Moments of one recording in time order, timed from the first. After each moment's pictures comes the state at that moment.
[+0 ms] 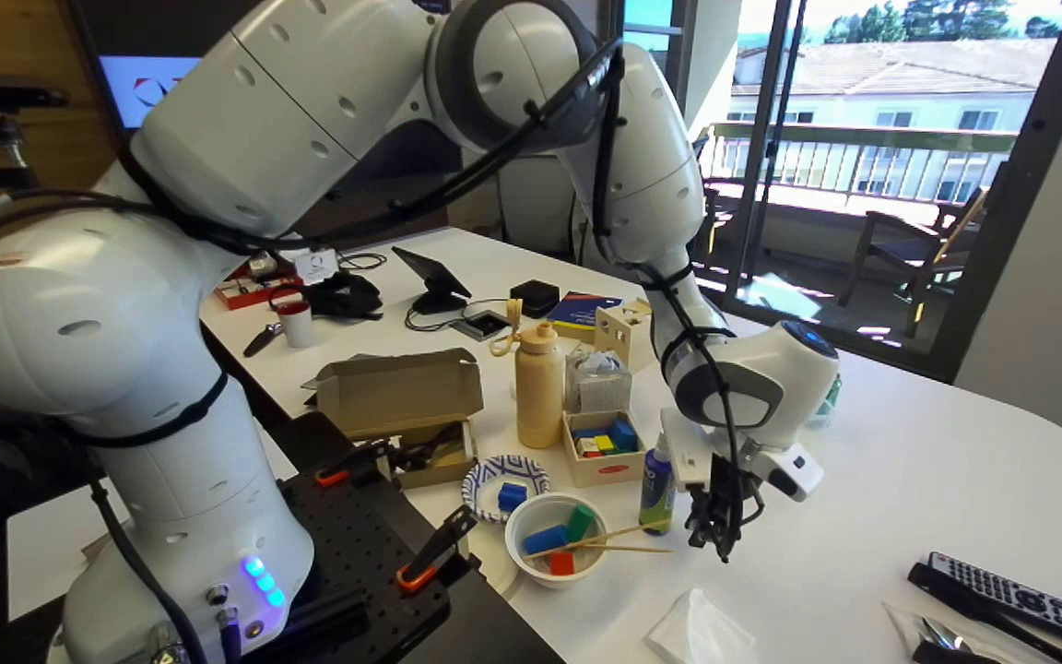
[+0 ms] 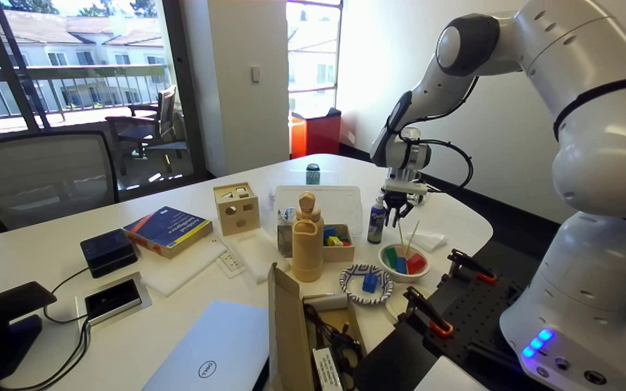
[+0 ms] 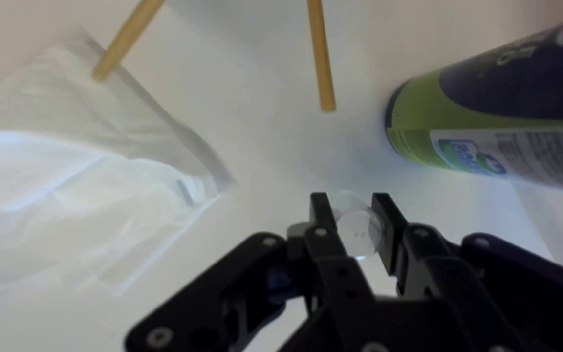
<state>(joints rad) -0.44 0.92 -0.11 -1.79 0.34 2.50 0.04</state>
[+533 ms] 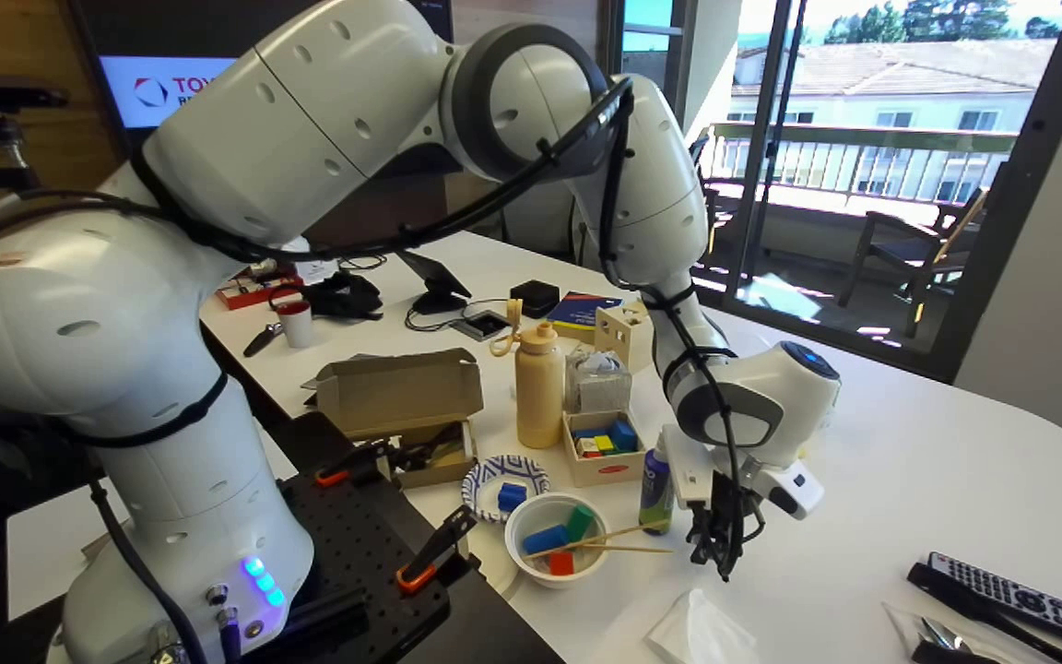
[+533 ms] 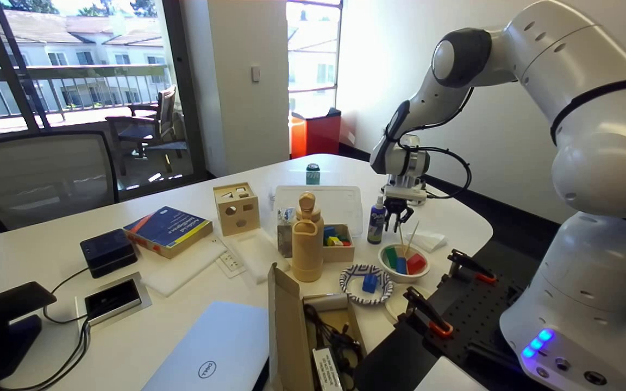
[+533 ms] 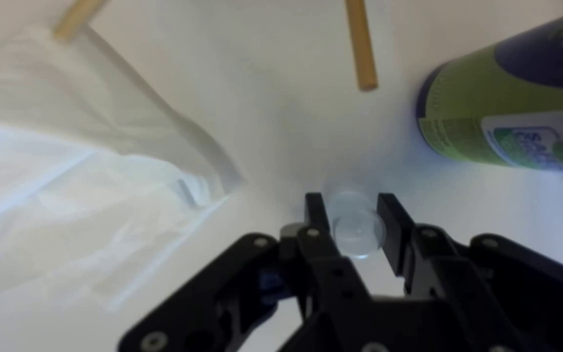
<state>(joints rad) -0.44 0.98 -0.11 -1.74 0.34 2.51 0.05</state>
